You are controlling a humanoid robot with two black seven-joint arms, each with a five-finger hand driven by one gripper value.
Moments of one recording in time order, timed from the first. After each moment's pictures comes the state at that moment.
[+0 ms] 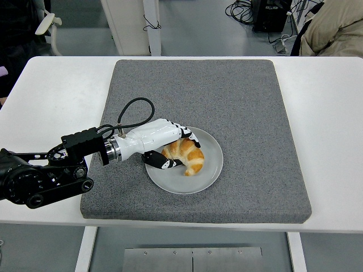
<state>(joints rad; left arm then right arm) -0.99 0.46 0.02 -1.28 1.44 0.33 -0.29 -0.10 0.00 0.02 0.12 -0.10 0.03 0.41</state>
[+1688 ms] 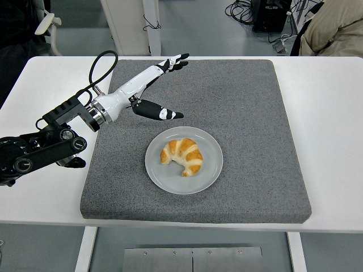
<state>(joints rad) -0.95 0.50 -0.26 -1.29 0.88 0.29 -0.38 -0.10 0.00 0.02 0.12 -0.10 0.03 0.41</state>
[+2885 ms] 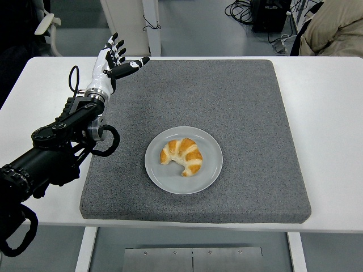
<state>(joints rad) -0.94 0.07 -0.58 -0.54 0.27 0.24 -0.38 -0.09 0.00 0.03 0.14 -0.10 0.03 0.41</state>
